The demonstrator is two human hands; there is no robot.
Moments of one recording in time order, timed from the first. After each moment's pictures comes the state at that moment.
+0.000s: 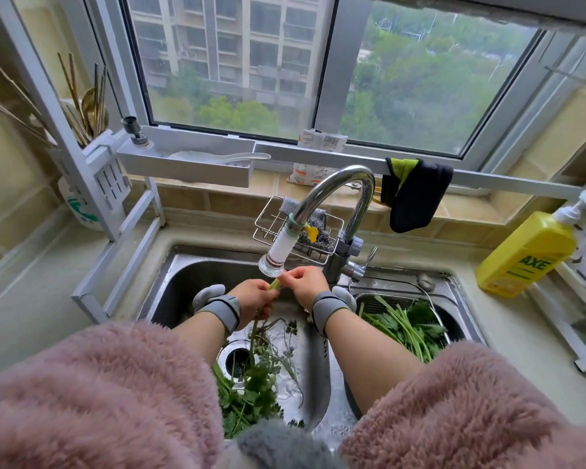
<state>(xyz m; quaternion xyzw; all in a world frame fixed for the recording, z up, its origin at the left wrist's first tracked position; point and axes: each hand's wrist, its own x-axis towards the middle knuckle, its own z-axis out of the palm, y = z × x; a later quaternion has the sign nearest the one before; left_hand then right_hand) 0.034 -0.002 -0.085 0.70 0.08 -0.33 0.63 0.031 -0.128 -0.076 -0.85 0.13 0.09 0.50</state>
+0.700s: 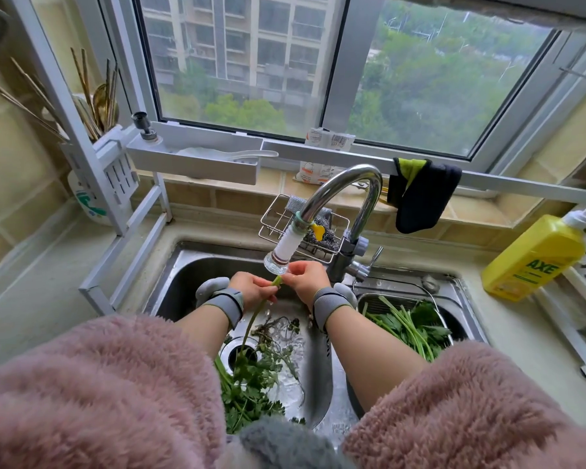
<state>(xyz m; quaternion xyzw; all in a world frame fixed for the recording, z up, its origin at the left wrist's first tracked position) 0.039 0.009 -0.083 0.79 0.06 -0.25 0.55 0.037 -0.125 -0.080 -0.85 0.10 0.07 0.52</state>
